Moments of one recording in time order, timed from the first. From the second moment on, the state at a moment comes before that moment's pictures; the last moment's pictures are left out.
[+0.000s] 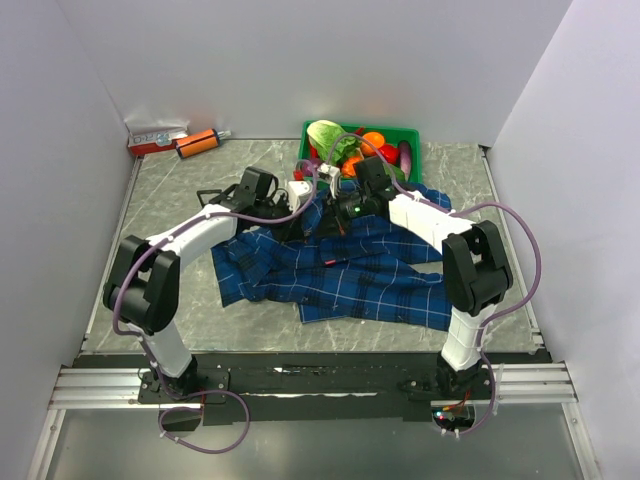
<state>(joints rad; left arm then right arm) -0.45 1.72 1.23 -0.32 0.66 0.32 0.45 1.85 1.39 -0.37 -0.88 -0.17</state>
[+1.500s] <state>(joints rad) -0.45 1.82 1.55 -0.67 0.63 0.37 0.43 1.83 1.32 -0.30 -0.90 -0.16</state>
